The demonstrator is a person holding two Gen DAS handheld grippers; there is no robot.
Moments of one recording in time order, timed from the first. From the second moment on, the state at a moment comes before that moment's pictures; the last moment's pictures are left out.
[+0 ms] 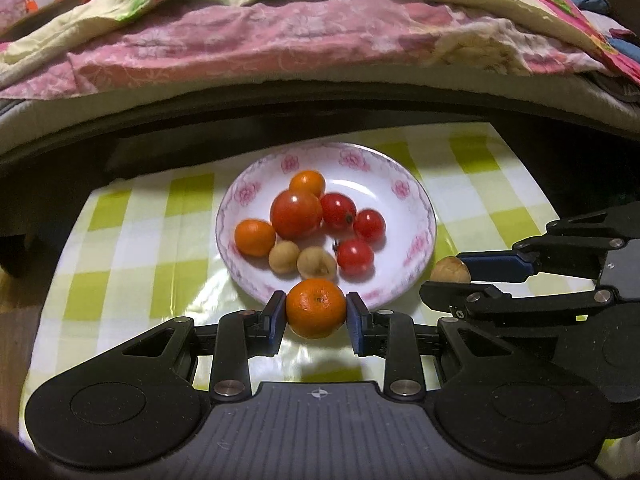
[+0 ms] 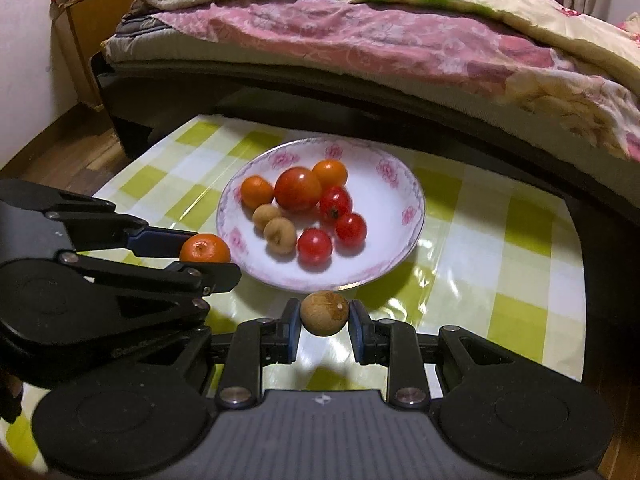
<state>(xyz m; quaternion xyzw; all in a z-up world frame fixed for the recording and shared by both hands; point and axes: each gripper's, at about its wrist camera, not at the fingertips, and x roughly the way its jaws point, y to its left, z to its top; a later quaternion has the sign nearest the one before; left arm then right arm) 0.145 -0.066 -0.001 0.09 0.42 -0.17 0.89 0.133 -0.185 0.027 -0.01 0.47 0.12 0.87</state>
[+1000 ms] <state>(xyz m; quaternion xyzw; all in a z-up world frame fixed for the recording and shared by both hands) 0.216 -0.069 -0.014 0.07 0.41 -0.15 0.89 0.212 -0.193 0.006 -0.03 0.44 0.12 0.89</state>
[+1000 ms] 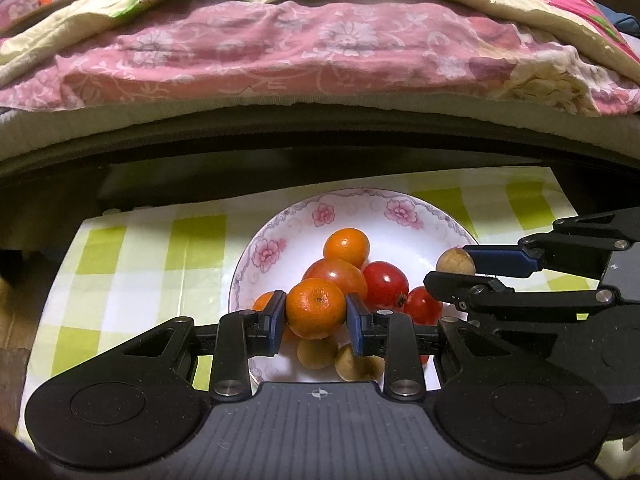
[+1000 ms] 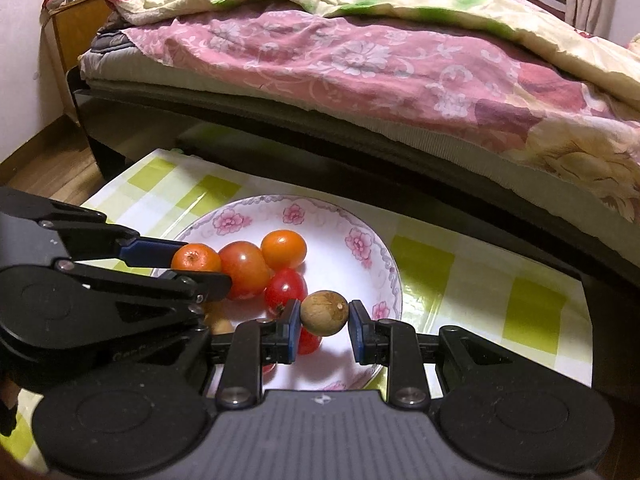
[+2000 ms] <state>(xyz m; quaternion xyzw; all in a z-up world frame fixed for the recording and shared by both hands) 0.219 -0.068 -0.011 0.07 0.41 -0.14 0.90 0.229 -0.197 -0.006 -0.02 0.45 0.09 0.89</state>
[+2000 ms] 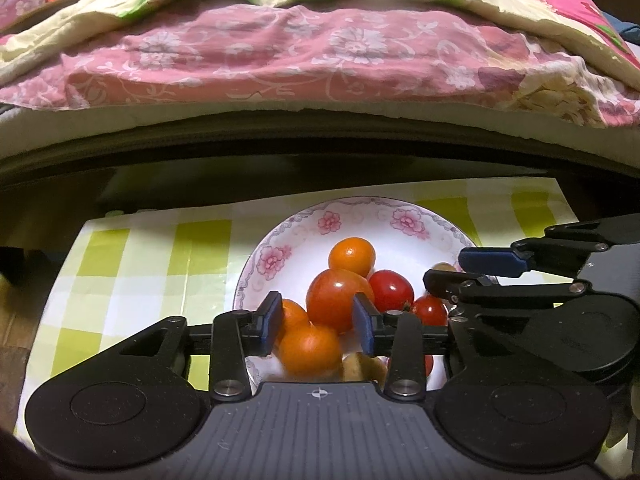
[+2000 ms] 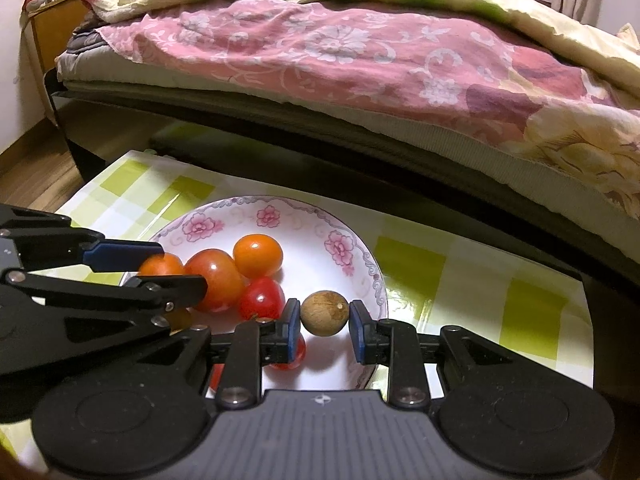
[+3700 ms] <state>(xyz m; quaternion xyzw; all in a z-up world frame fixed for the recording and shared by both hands) 0.179 -0.050 0.012 0.05 0.37 -0.07 0.92 0.206 -0.206 0.017 0.03 0.43 0.08 0.90</state>
